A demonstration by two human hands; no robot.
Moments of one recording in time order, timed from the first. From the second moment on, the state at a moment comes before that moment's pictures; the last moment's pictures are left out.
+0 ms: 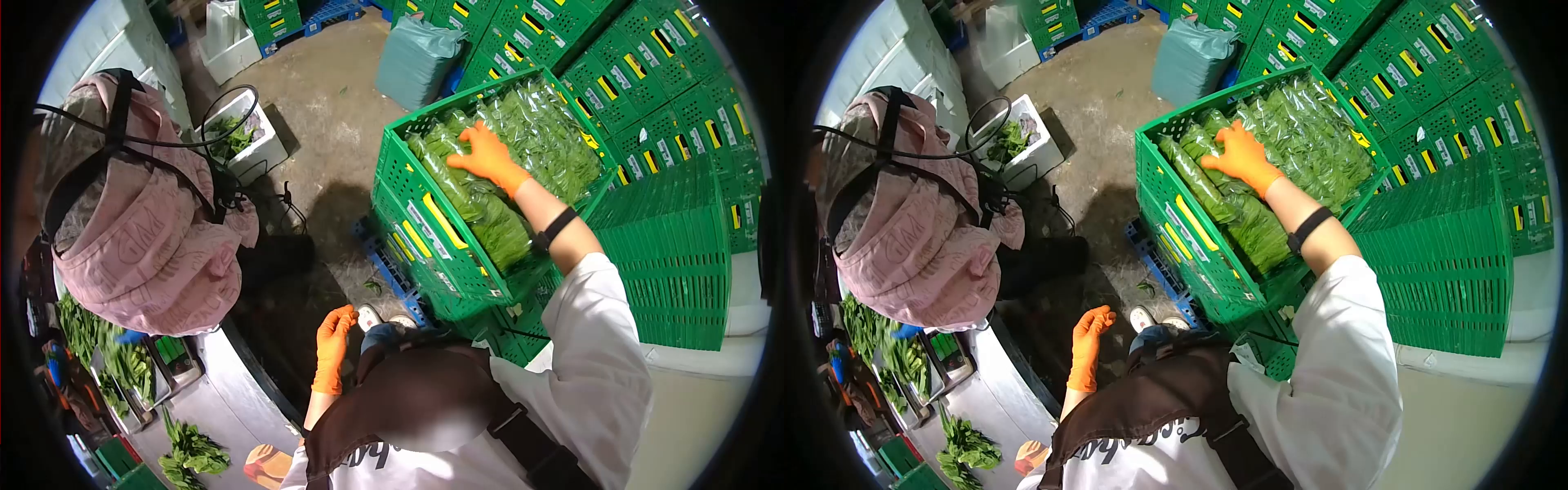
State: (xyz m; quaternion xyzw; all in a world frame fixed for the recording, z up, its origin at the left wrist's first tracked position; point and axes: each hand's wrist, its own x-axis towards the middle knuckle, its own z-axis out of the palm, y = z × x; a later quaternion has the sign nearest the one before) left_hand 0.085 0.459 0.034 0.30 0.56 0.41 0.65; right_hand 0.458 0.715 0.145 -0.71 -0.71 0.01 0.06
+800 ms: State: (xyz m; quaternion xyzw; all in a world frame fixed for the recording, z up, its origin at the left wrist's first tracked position) left_hand 0.102 0.472 0.014 0.31 0.54 0.39 0.68; right_hand 0.411 0.701 0.033 -0.54 -0.27 0.72 0.34
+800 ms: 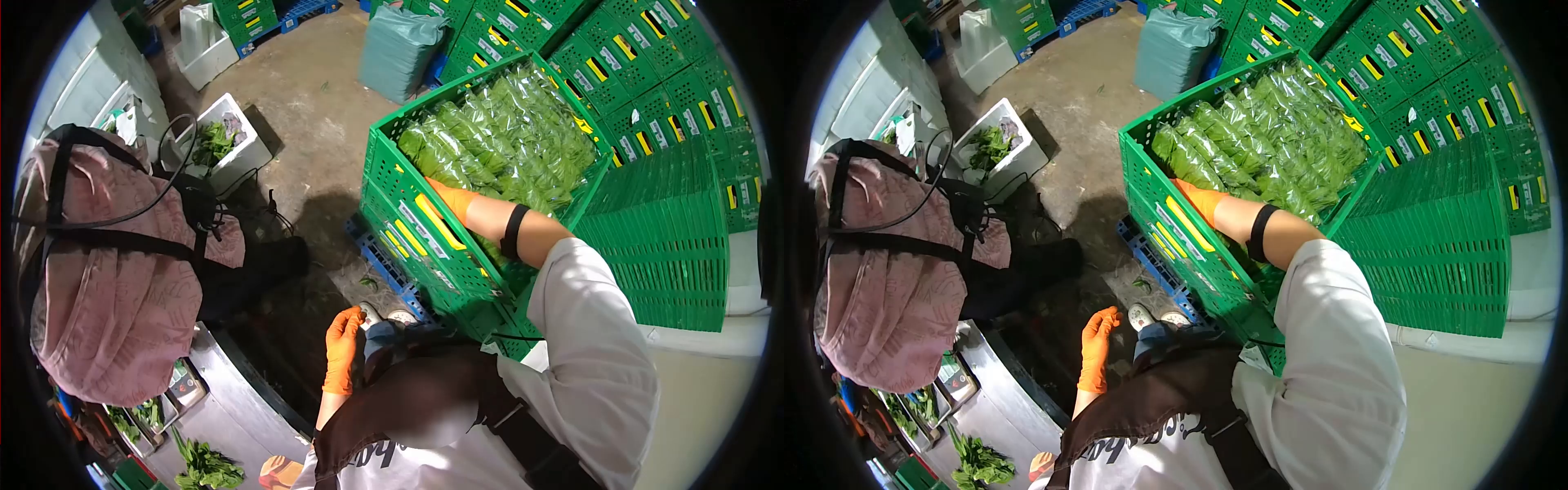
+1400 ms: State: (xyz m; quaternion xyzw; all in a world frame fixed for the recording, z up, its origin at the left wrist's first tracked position) left_hand 0.022 0.432 -0.003 0.24 0.61 0.45 0.60; right_hand 0.401 0.673 0.083 -0.52 -0.35 0.73 0.27
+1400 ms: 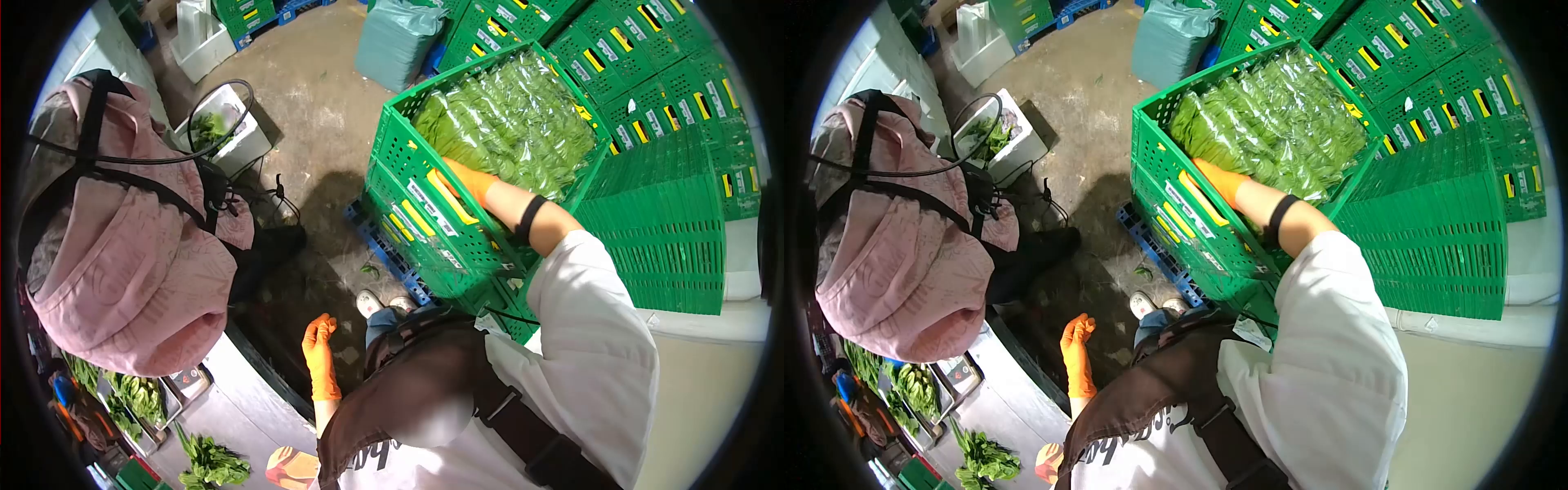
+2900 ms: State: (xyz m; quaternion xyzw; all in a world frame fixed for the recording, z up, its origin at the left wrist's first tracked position) left_hand -0.022 0.008 0.018 0.05 0.95 0.31 -0.06; right_hand 0.003 0.318 0.127 0.27 -0.90 0.33 -0.03
